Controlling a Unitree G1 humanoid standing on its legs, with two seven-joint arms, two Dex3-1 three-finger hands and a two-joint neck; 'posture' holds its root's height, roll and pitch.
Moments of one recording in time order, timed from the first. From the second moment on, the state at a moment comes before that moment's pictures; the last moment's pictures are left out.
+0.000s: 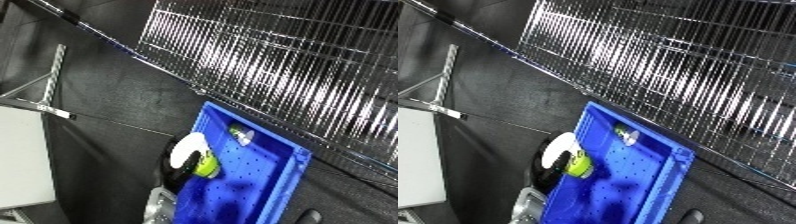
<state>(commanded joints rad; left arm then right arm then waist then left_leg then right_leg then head) -0.34 0.48 0.15 1.19 -1.24 -0.38 -0.21 -0.19 -0.34 0.27 1.23 0.90 -0.20 0.39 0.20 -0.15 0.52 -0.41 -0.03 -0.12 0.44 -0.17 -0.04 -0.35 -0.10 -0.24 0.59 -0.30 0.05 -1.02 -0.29</state>
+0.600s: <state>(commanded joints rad) -0.40 0.54 0.15 1.33 -1.23 -0.31 -0.26 -0.22 -0.32 0.29 1.23 0.93 -0.19 0.40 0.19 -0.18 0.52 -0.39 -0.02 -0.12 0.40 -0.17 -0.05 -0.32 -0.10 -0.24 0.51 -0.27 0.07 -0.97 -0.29</state>
